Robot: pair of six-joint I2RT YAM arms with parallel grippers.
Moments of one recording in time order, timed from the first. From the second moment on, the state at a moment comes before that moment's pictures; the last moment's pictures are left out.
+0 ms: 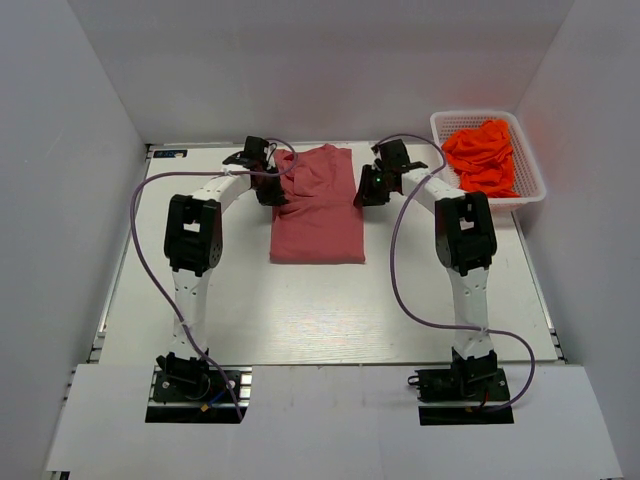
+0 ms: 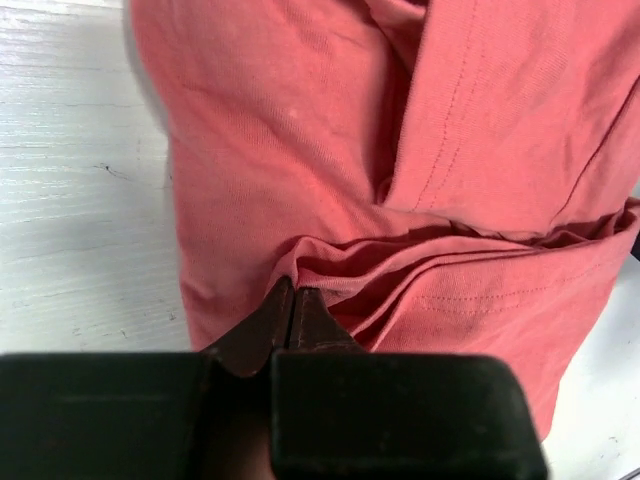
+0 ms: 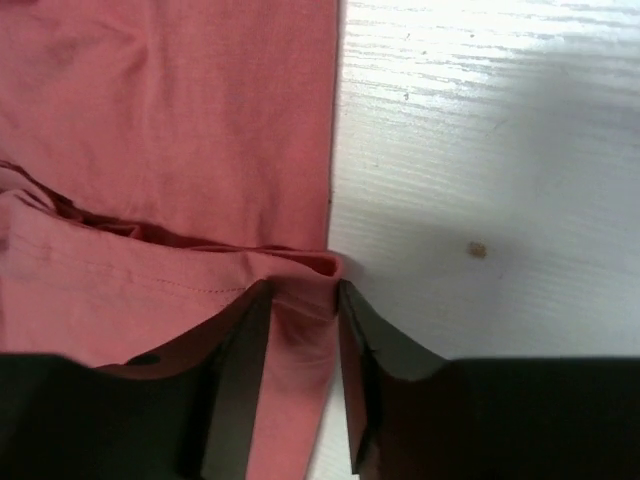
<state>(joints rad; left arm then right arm) -0.25 2.30 1.86 -0.57 0.24 -0.46 0.32 2.27 1.77 -0.41 -0.30 0.35</state>
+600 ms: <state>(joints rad) -0.25 2.25 1.89 -0.64 0.24 -0.46 0.32 2.18 1.71 -0.38 -0.26 0.36</state>
